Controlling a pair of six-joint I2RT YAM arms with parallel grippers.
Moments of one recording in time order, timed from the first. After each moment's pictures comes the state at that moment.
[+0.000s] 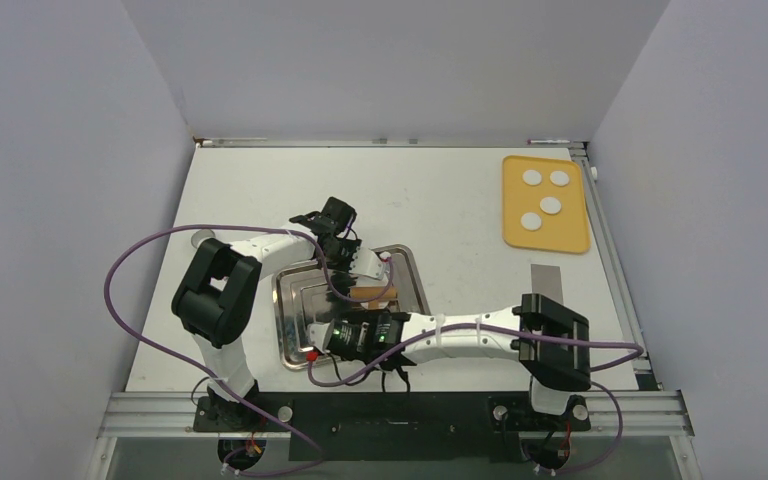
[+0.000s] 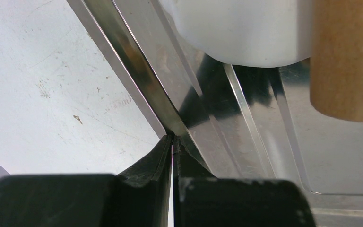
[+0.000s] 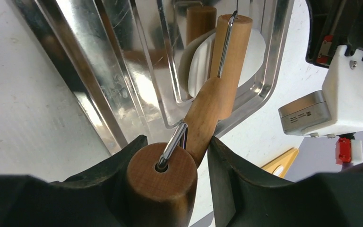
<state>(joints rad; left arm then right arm) -0.53 1.83 1.14 -0.51 0.10 1.32 1.38 1.77 1.19 -0.62 0.51 -0.42</state>
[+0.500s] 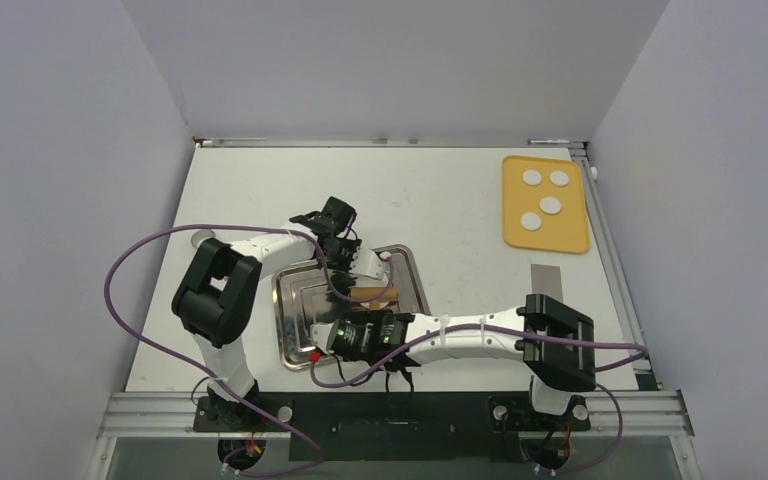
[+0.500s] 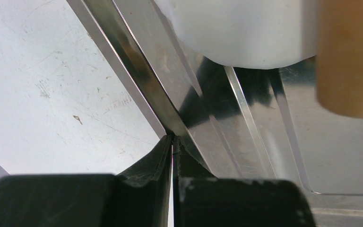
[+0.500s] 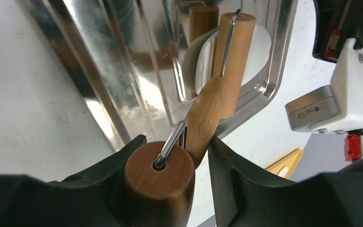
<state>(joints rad) -0.53 1.83 1.15 -0.51 0.10 1.32 1.39 1.73 1.14 -0.58 0.51 -0.40</state>
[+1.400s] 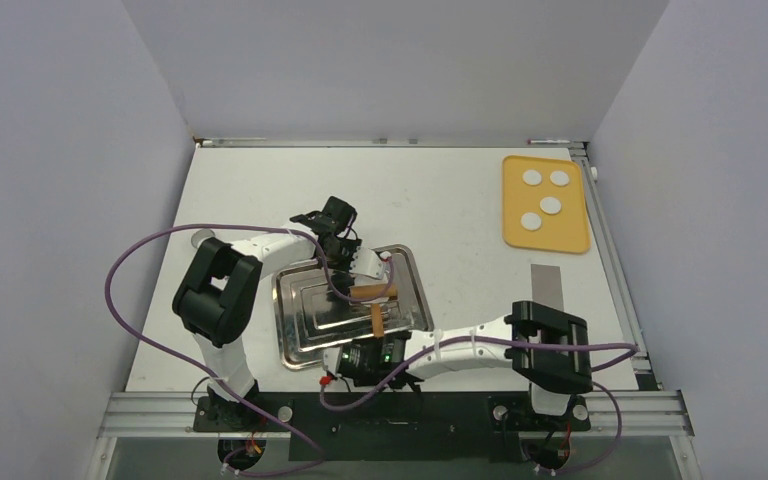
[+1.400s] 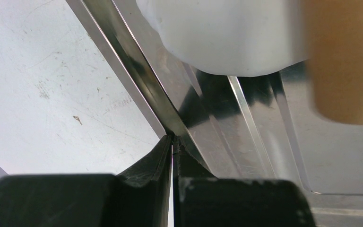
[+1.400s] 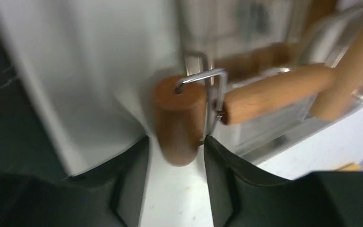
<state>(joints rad) -0.53 1.83 1.15 -0.52 0.10 1.32 1.41 1.76 1.09 -0.60 0.45 -0.32</state>
